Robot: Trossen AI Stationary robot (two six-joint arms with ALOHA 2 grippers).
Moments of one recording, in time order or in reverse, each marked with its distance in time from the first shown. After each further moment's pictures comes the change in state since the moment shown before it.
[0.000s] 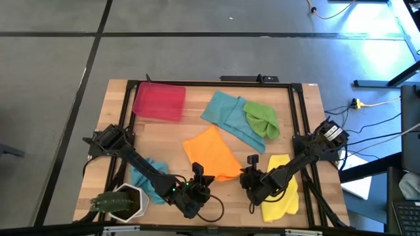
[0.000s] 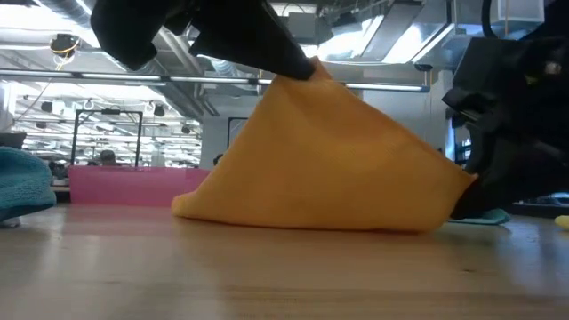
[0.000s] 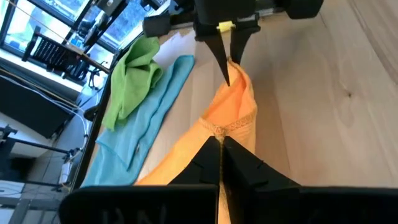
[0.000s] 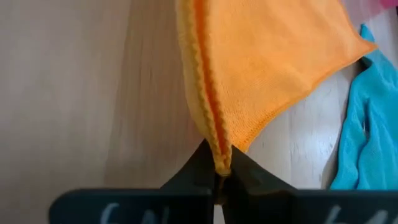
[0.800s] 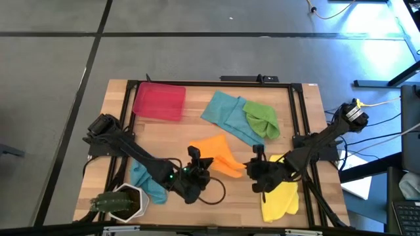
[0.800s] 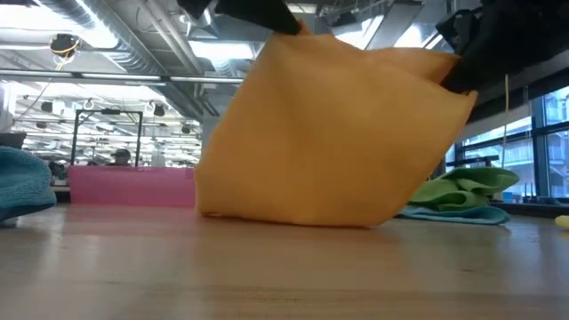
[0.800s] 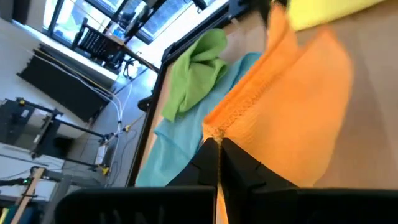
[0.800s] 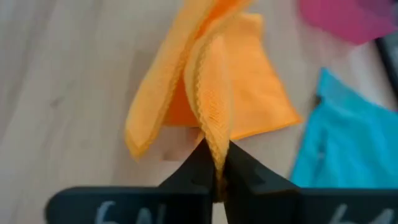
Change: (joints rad) left arm 0.082 -0.161 0.000 -0.129 -0.090 0.049; right arm -0.053 -0.370 0.001 -0.069 -0.099 -0.086
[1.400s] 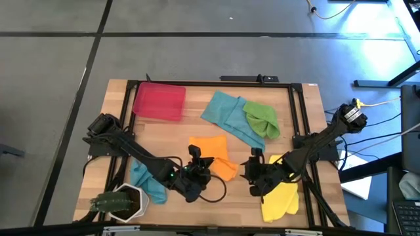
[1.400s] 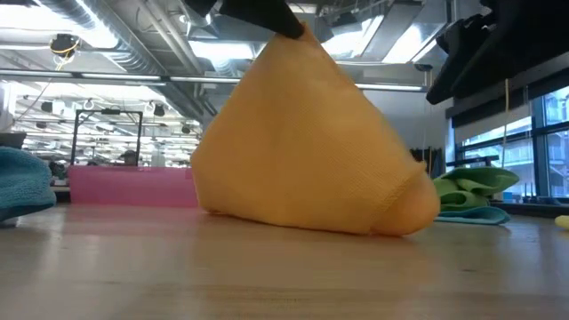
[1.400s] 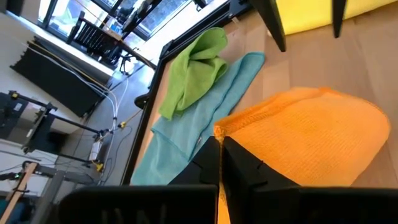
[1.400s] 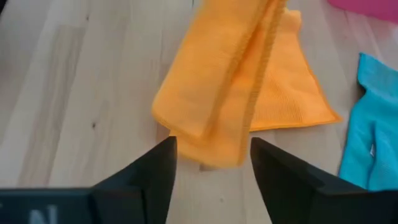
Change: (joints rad) left arm 0.014 -0.003 0.000 0.007 0.022 -0.021; right arm -0.009 0.025 0.000 0.076 -0.072 0.110
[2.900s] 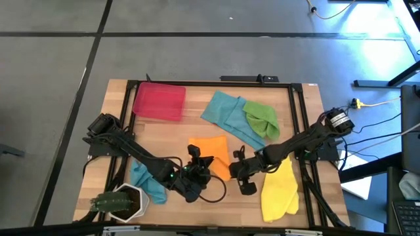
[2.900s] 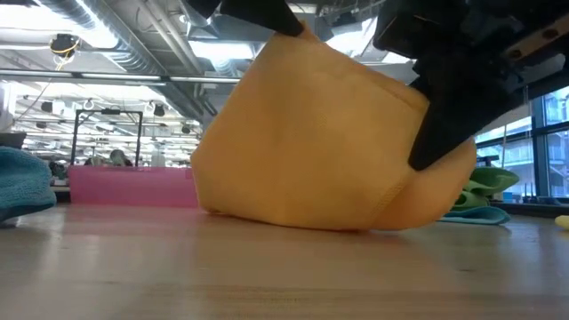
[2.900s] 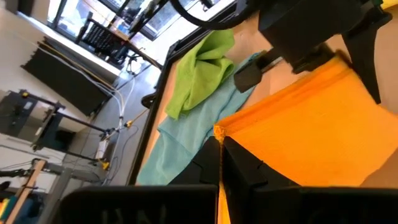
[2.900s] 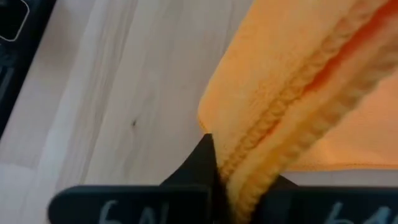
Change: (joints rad) left arm 0.000 0.001 0.000 0.002 -0.035 0.002; right arm -0.222 0.179 0.000 0.233 -0.517 -0.181
